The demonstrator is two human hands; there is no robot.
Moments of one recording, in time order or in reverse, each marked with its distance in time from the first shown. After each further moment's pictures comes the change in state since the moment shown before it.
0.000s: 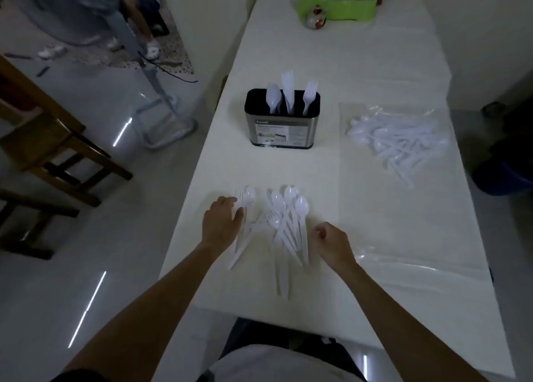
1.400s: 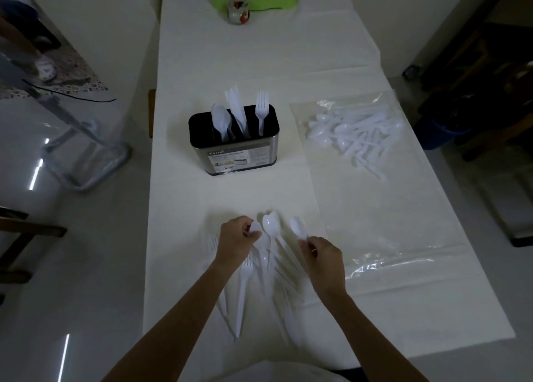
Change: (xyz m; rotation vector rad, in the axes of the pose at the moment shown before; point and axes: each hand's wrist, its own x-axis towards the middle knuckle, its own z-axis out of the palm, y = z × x) left_hand 0.071 0.058 0.024 -0.346 -0.338 0.118; right_hand 0.018 -0.009 0.030 0.016 0.413 0.070
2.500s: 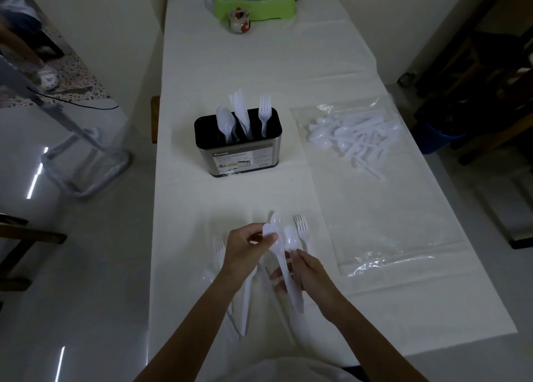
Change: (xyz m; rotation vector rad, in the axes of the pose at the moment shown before) left_hand -0.039 0.012 -0.005 -0.508 -0.050 0.015; right_hand -0.035 -0.044 -0.017 0.662 -0.517 0.296
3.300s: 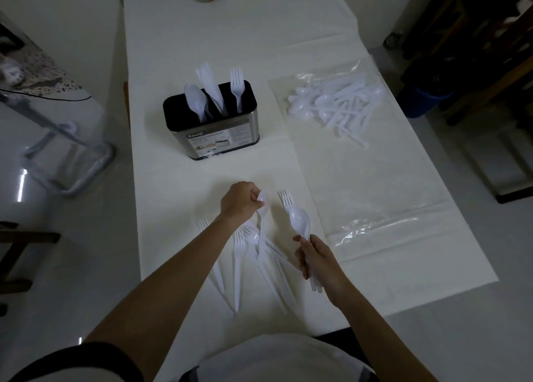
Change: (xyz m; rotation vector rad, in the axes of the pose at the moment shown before) left_hand 0.079 -0.007 0.020 0.833 -0.142 -0.007; right_hand -0.017 0.028 -0.025 0.121 0.219 0.084
